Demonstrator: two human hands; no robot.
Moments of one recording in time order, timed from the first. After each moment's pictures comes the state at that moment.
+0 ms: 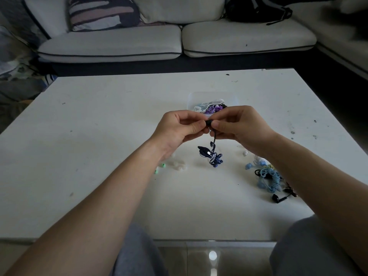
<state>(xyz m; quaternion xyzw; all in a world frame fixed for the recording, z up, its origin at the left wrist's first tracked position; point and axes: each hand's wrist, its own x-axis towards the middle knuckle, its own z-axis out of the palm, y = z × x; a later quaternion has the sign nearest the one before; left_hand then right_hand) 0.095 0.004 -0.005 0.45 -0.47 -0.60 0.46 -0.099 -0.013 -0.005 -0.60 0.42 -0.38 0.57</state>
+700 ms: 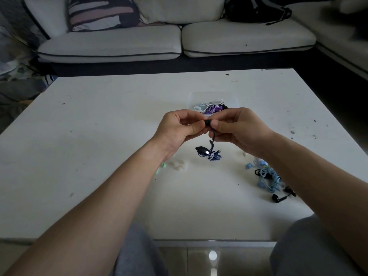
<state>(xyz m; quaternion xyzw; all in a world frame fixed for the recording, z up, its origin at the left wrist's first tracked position) 0.092 0.002 -0.010 0.45 -0.47 -0.59 0.48 -0.095 -0.011 -0.002 -0.55 0.42 -0.37 0.62</state>
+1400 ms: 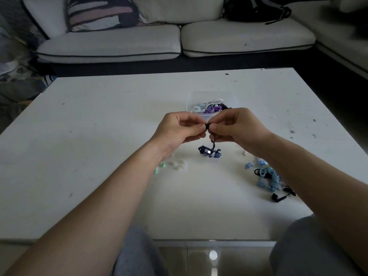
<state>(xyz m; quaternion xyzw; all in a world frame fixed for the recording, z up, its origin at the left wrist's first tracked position) 0.095 0.003 -0.010 0.49 -0.51 -0.56 0.43 -0.097 -0.012 -0.007 -0.59 0.46 -0.36 0.57</state>
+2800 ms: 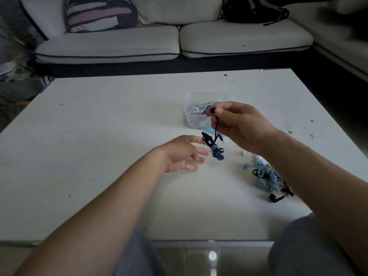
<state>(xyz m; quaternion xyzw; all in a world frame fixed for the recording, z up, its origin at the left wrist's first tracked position) 0.087 0.000 -0.045 0.57 -0.42 -0.67 0.20 -0.099 -0.015 0.000 -0.43 0.35 -0.46 0.69</state>
